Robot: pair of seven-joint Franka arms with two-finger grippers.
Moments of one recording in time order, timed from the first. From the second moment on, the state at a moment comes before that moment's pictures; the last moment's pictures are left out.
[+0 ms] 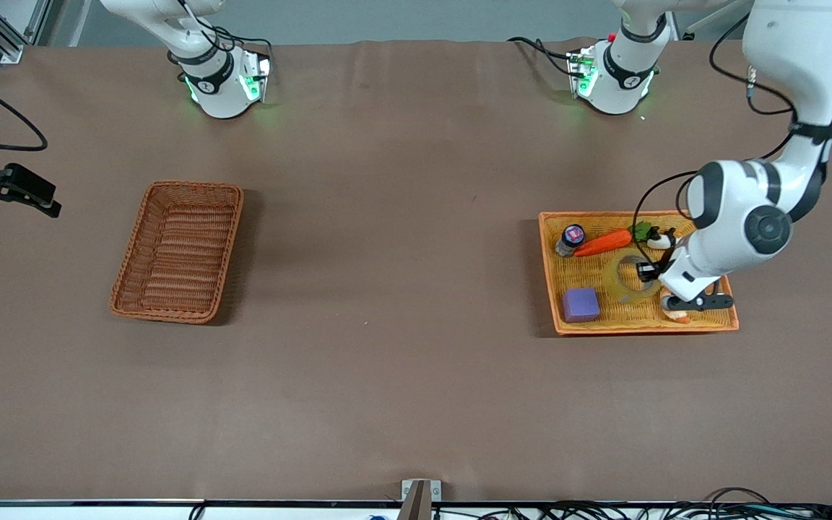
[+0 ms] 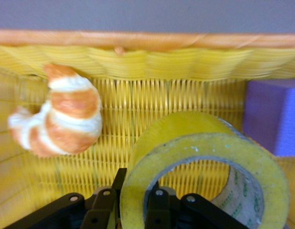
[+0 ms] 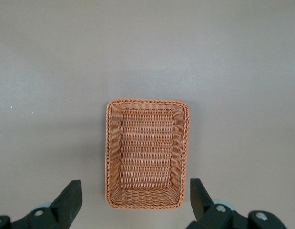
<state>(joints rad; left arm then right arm) 0.03 0.29 -0.09 -2.08 0.01 2.29 -0.08 0.02 0.04 -0.05 -1.51 -0.02 1.57 0.01</state>
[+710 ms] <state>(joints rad) -0.04 0.36 -0.51 -1.80 0.01 2.13 -0.52 0.02 0.04 -0.05 -1.51 -0.02 1.57 0.01</state>
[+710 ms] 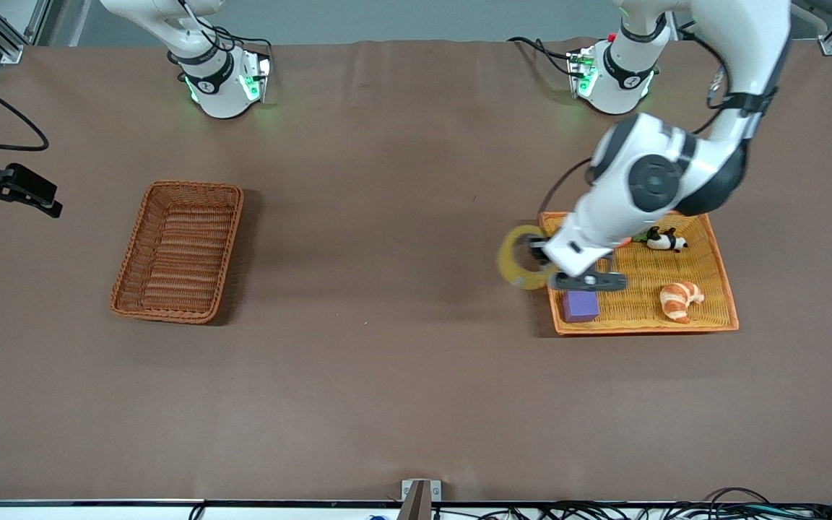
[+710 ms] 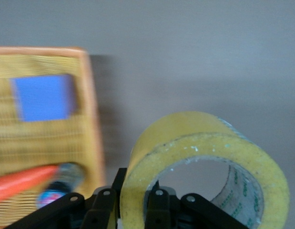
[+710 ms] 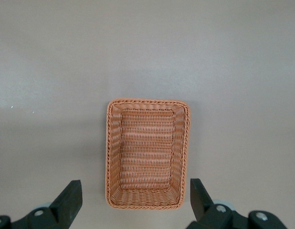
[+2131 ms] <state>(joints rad) -0.58 0.88 -0.30 -1.24 0.14 2.08 -0.75 0.04 0.06 -0.04 -1.51 -0.02 1.58 0.01</state>
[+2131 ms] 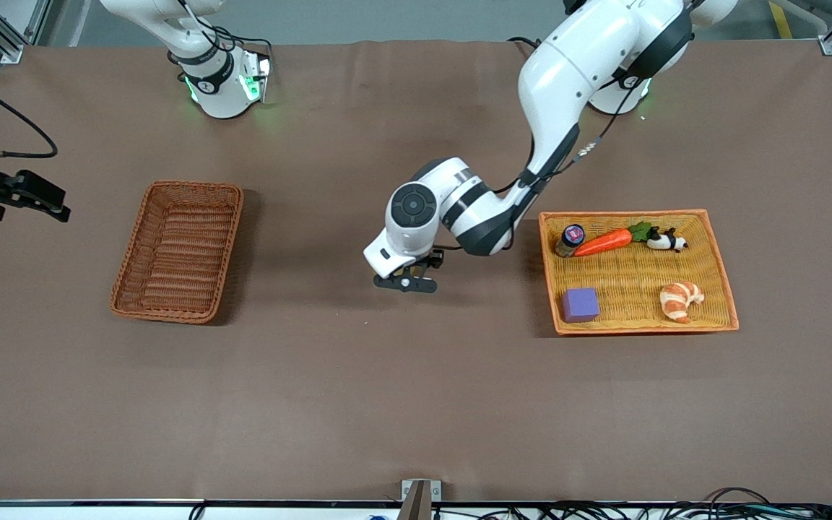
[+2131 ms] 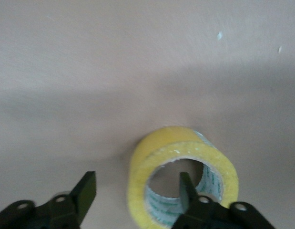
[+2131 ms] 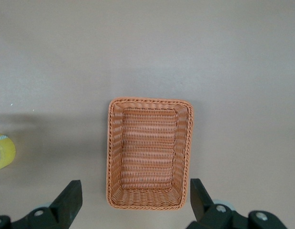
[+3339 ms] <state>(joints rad) -0.07 0.24 -0.29 -1.40 0.09 1.66 -0.42 0.40 0.44 0.22 -1.70 -0.11 2.12 0.53</state>
